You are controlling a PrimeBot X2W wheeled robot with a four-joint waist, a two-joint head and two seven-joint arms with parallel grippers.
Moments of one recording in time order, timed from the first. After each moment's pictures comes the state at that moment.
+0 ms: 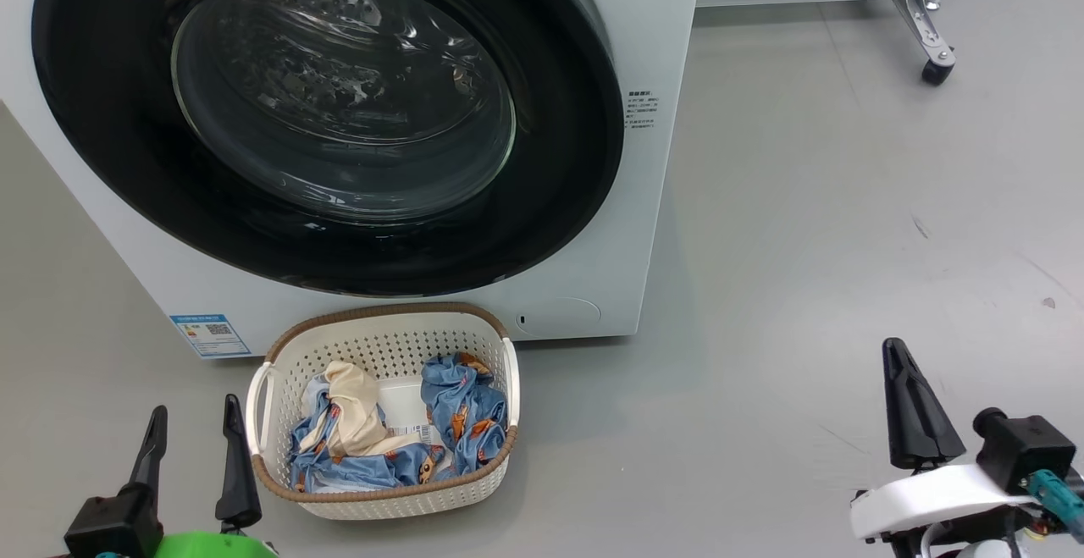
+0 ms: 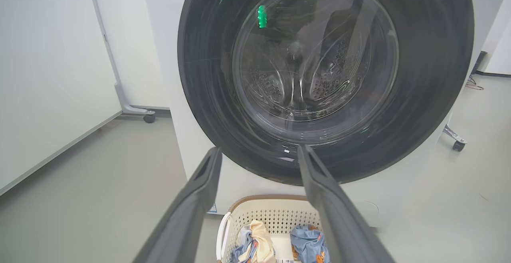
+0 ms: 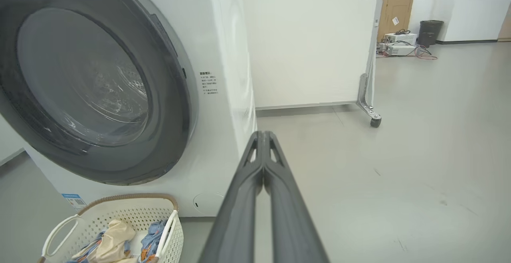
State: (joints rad) left arm 0.14 0.04 0.03 0.07 -0.27 -0.02 -0.25; right arm 0.07 -0.05 0.05 0.12 0.19 0.12 -0.25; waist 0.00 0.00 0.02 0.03
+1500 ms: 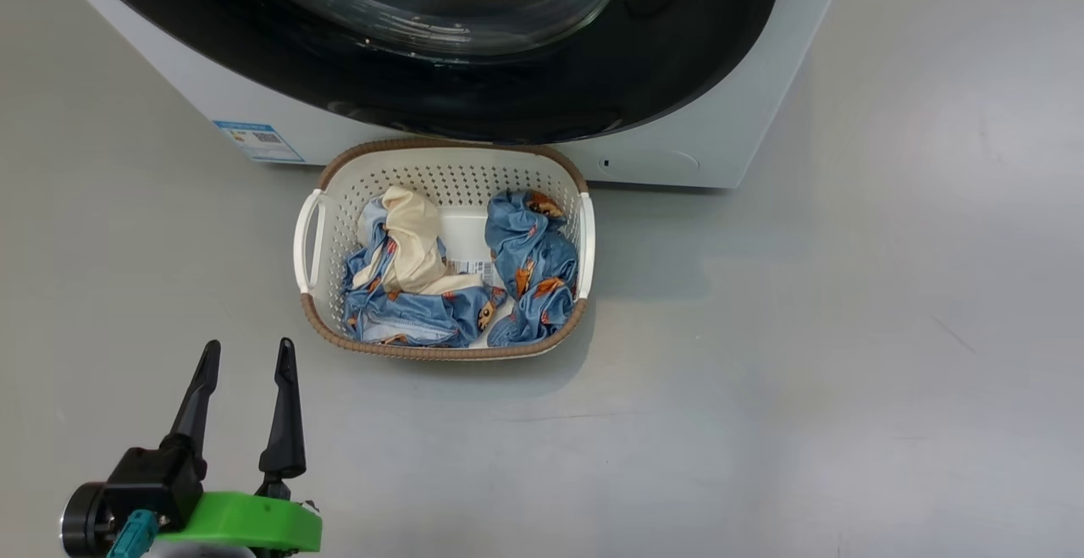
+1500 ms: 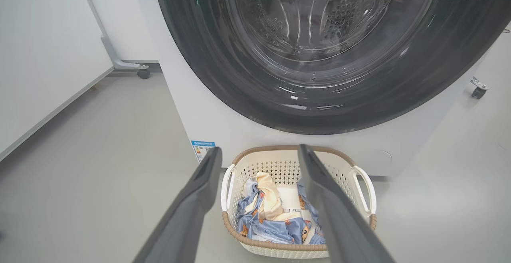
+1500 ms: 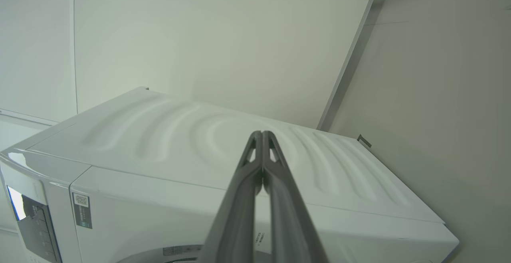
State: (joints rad) left arm 0.07 0.04 -0.05 0.02 -0.25 -0.05 -0.25; right arm -0.38 -0.26 -0.31 0.22 1.49 0.12 0.04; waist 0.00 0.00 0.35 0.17
